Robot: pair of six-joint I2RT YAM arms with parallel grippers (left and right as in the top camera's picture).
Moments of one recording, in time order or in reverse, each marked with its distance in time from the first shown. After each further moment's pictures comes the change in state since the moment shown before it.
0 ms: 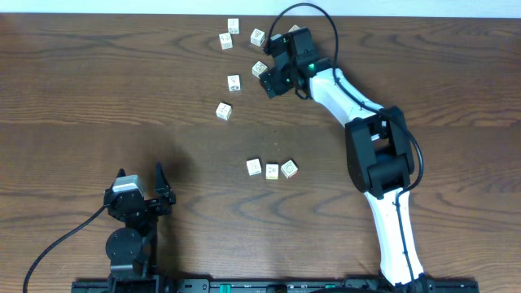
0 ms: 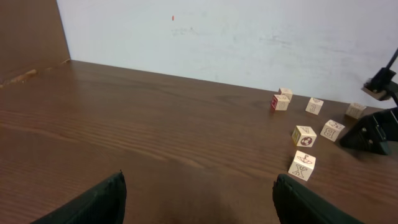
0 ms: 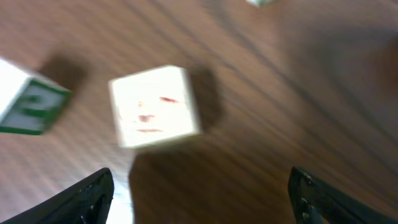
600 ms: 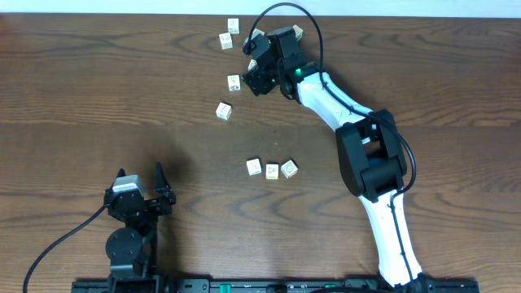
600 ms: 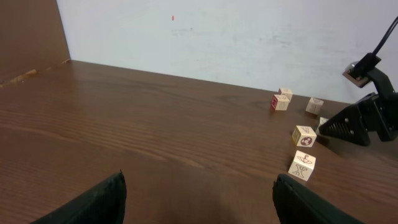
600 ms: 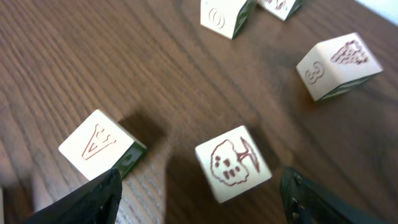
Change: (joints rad) left arm 0.000 0.000 0.000 0.000 0.000 0.000; right arm 0.058 0.000 0.002 0.140 -0.056 -0.082
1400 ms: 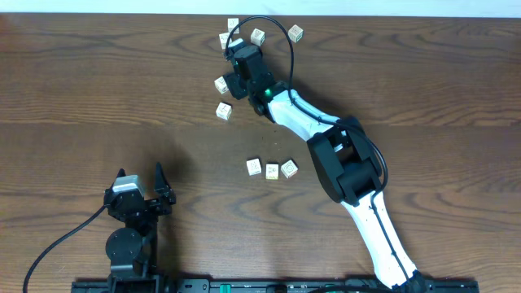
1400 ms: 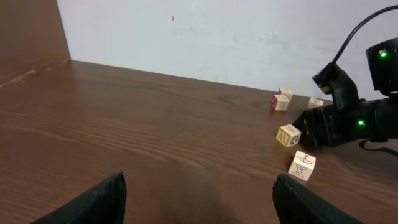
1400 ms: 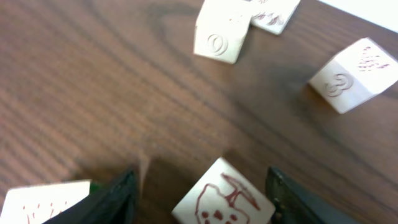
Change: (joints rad) left arm 0.000 0.000 0.000 0.000 0.000 0.000; right arm 0.137 0.089 0.006 0.211 0.359 0.238
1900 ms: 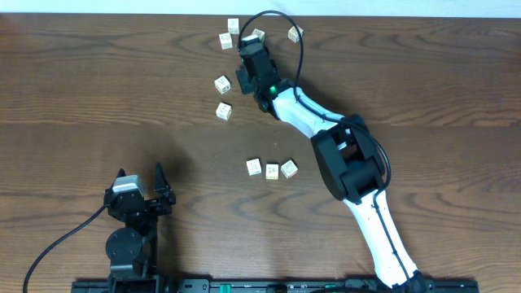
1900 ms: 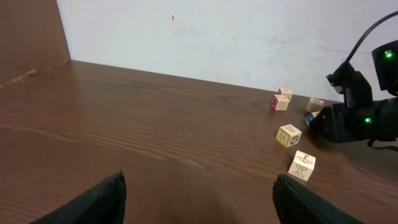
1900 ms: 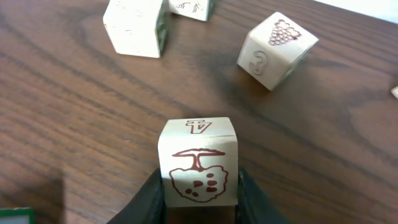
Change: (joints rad) left arm 0.000 0.000 0.000 0.000 0.000 0.000; right arm -0.027 0.000 0.002 -0.028 0.095 0.106
